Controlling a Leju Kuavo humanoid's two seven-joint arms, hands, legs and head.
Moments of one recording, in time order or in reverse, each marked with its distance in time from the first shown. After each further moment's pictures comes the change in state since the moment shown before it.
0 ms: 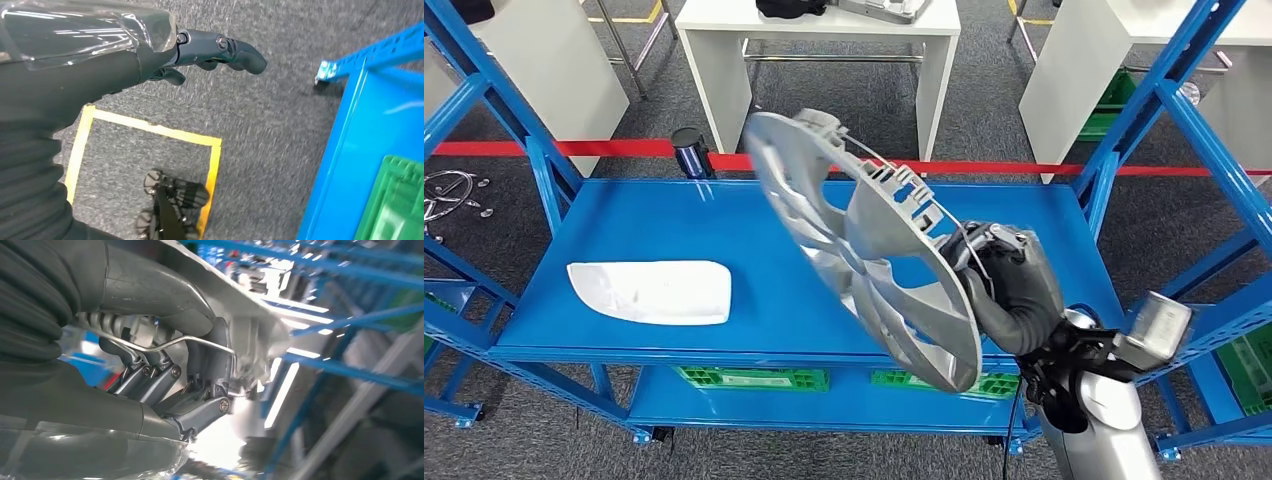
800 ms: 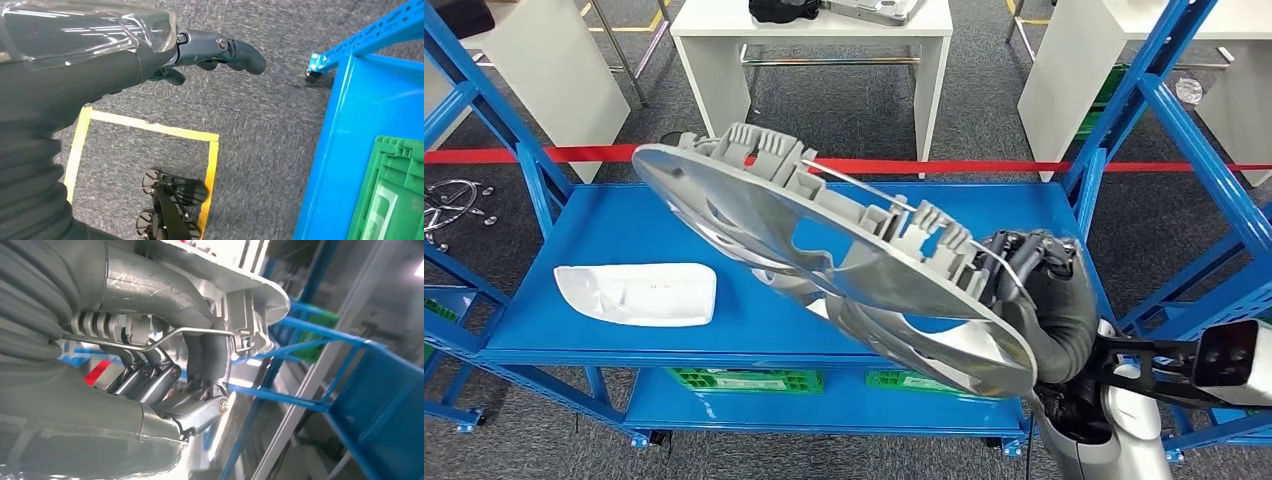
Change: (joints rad) left arm 0.074 -0.023 -0.135 -0.085 0.103 0.015 0.048; right arm 0.006 0.013 0.009 -0.117 -0.223 0.117 -0.006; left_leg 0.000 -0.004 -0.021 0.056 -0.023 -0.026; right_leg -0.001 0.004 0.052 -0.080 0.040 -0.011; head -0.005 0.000
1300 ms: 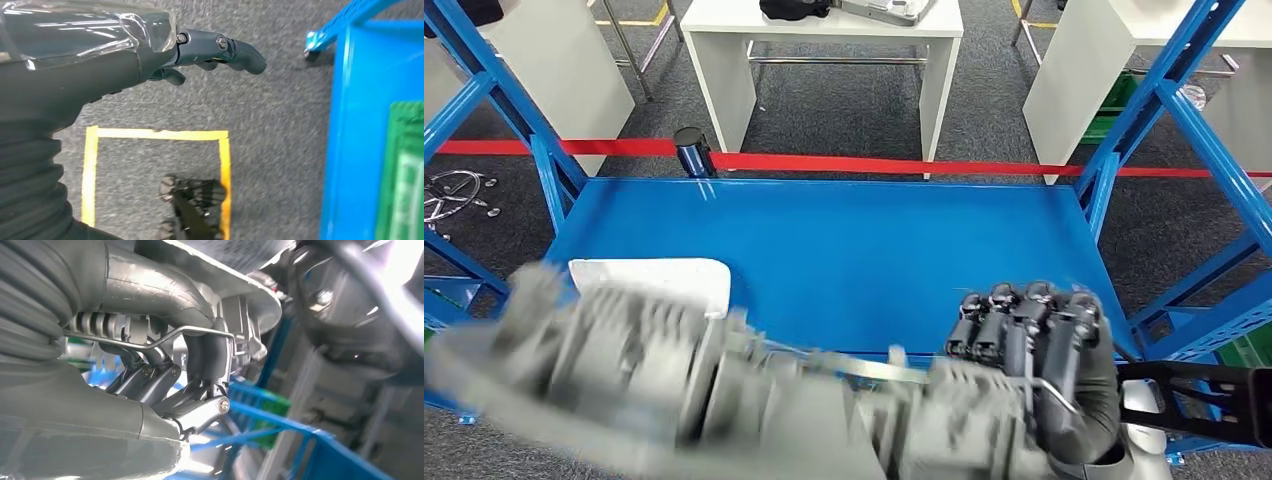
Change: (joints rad) left arm -0.024 0.003 0.039 0.018 -0.228 -0.086 -0.112; right arm -0.029 -0.002 0.096 -0.116 -0.196 0.152 0.068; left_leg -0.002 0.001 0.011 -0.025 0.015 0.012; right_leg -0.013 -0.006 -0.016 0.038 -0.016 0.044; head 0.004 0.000
